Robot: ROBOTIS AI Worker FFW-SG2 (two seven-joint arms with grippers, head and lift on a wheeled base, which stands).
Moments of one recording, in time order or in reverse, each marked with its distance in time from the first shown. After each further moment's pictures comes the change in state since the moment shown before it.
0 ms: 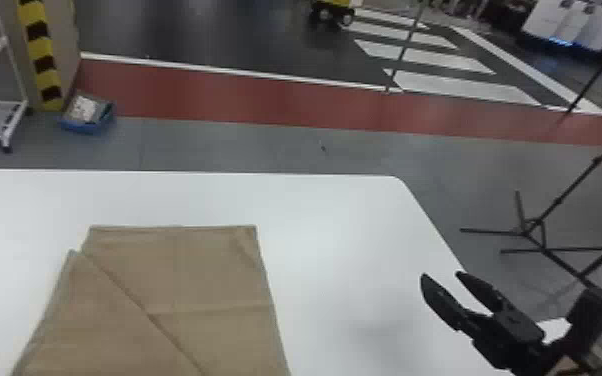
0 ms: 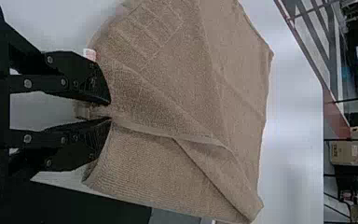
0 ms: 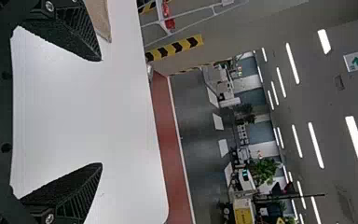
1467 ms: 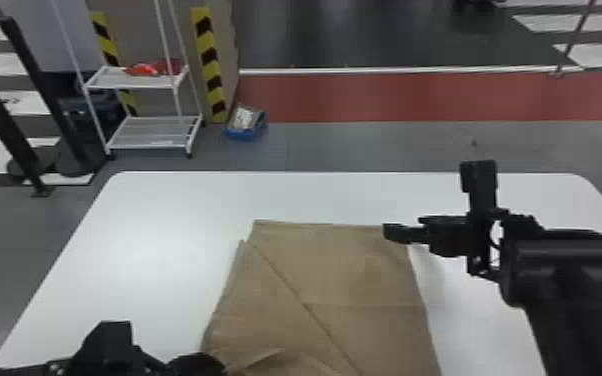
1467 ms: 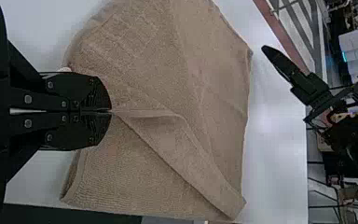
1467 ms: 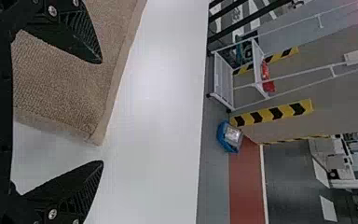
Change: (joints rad) left arm -0.080 0.013 -0.014 0.006 0.019 0.001 -0.066; right arm -0.782 0.000 0.616 0.726 0.501 0.282 -0.083
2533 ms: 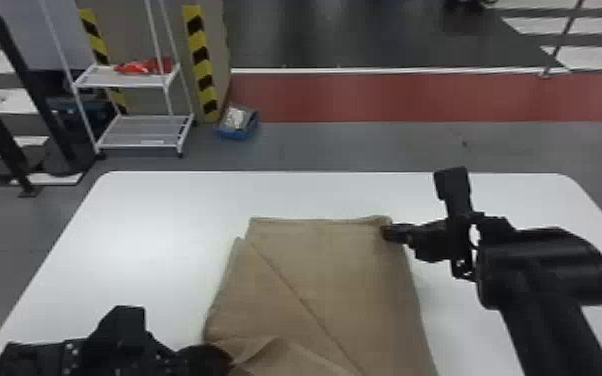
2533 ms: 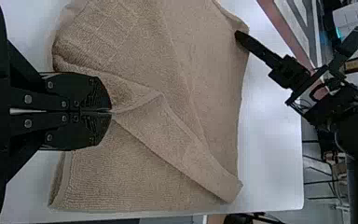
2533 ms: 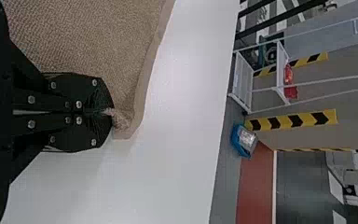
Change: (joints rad) left arm -0.085 0.040 -0.070 0.061 0.003 0.001 -0.017; right arm -0.036 0.000 0.014 0.111 0.095 -0.094 0.022
